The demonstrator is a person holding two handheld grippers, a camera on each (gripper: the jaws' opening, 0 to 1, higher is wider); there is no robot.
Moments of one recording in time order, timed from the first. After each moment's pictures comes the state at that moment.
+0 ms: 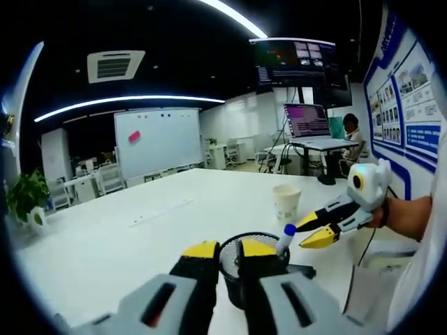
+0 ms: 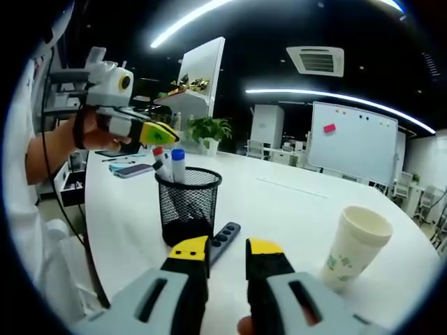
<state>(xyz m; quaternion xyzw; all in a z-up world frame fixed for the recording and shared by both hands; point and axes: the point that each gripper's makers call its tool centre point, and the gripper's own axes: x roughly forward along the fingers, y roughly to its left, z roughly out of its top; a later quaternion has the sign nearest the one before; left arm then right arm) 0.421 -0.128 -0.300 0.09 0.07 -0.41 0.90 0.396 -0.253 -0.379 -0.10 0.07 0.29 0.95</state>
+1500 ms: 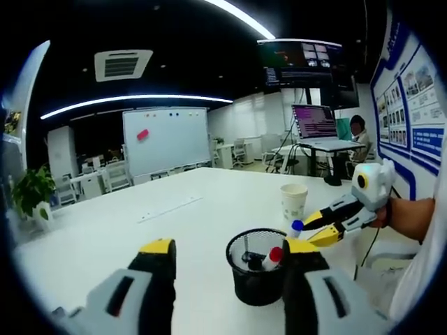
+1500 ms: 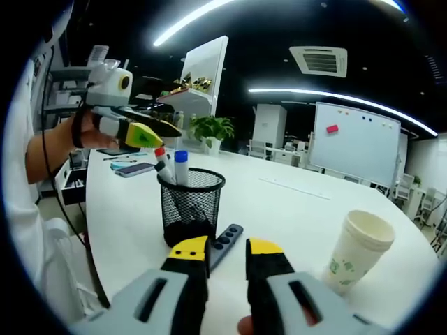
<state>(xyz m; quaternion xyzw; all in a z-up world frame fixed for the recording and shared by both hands) 0.422 -0.114 -0.301 0.08 0.08 -0.39 0.91 0.397 -0.247 -0.378 -0.10 0.07 0.30 0.95</state>
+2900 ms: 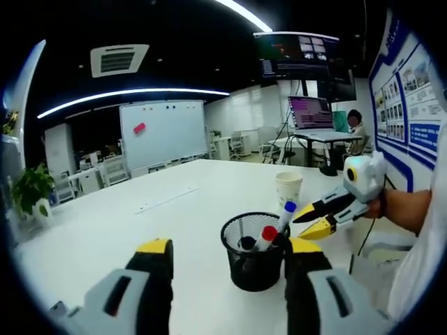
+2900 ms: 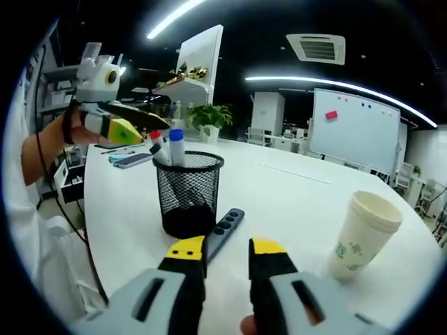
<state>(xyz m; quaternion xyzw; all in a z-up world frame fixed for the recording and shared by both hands) 0.408 -0.107 -0.317 0.10 0.09 -0.40 0.91 0.398 -0.250 -0.399 -0.10 0.11 0.29 0.94</state>
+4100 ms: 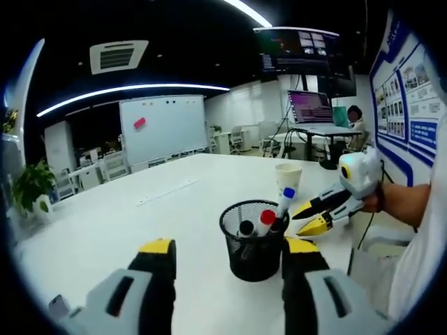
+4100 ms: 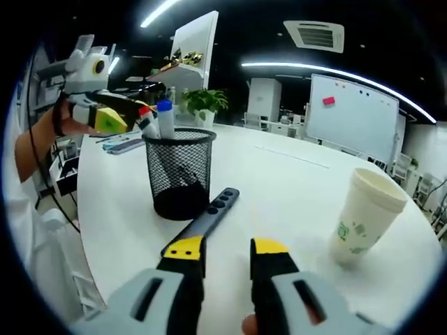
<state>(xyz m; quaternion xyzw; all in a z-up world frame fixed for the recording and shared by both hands) 0.404 -0.102 -0.331 0.10 0.11 -0.39 0.91 0.401 -0.260 -0.425 -0.11 0.16 0.28 0.94</state>
